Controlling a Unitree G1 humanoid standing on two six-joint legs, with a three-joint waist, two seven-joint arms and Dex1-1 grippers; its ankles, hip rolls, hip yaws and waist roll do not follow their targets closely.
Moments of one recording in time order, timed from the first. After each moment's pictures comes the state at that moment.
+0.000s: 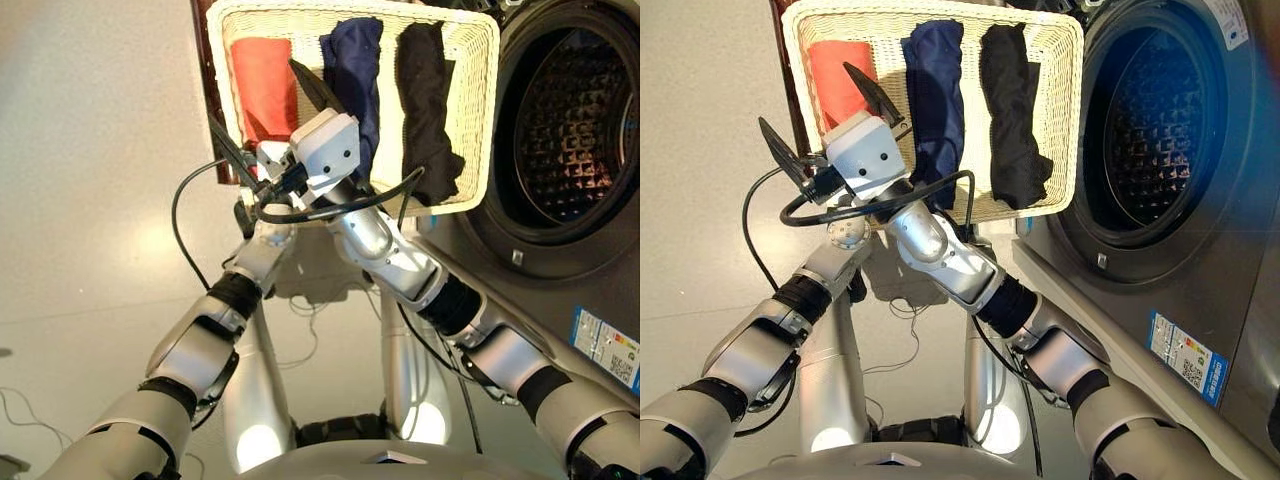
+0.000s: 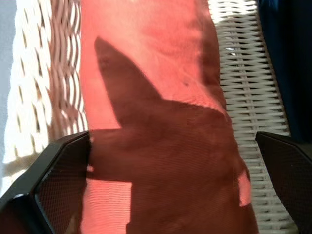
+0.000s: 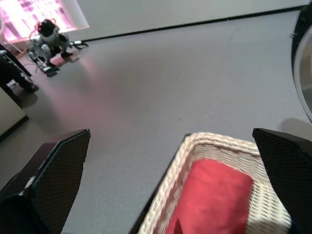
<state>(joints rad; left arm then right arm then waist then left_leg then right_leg) -0.77 0.27 -0.46 0.68 -0.40 -0.24 0.52 -0.82 -0.17 0.73 0.04 0.26 -0.23 -0.25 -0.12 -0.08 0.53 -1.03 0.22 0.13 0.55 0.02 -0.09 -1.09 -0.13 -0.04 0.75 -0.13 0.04</state>
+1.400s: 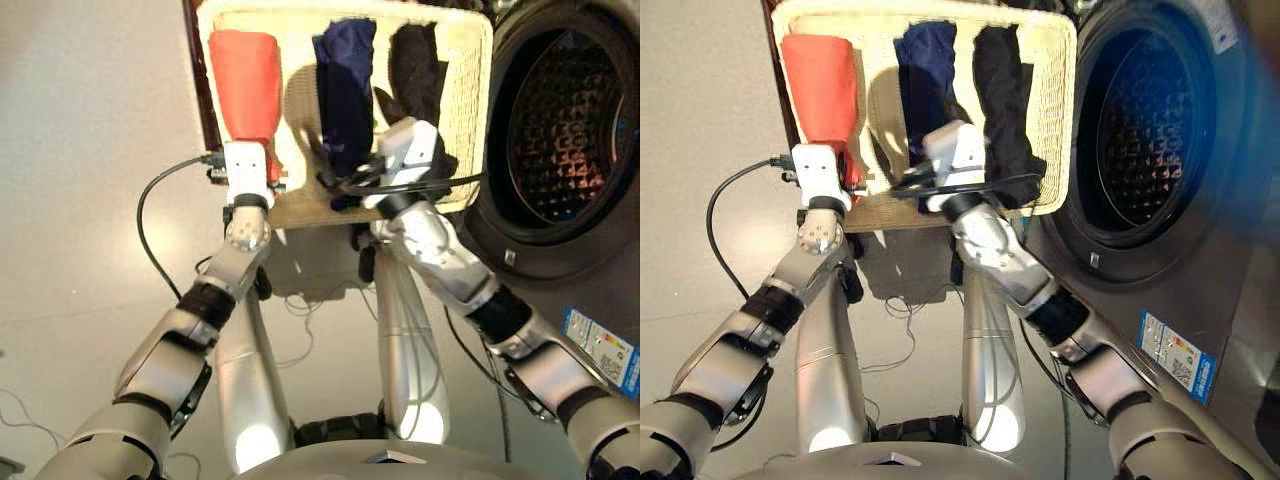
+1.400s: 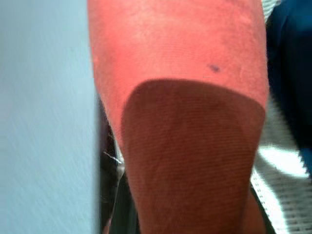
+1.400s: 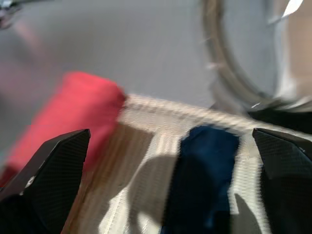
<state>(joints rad) -0.48 0.46 -0.42 0.31 -0.19 -0.22 0.47 -0.57 -0.50 0.55 -0.07 0.54 -0.23 -0.19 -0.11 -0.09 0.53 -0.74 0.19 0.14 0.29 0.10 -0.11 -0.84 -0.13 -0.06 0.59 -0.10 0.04</state>
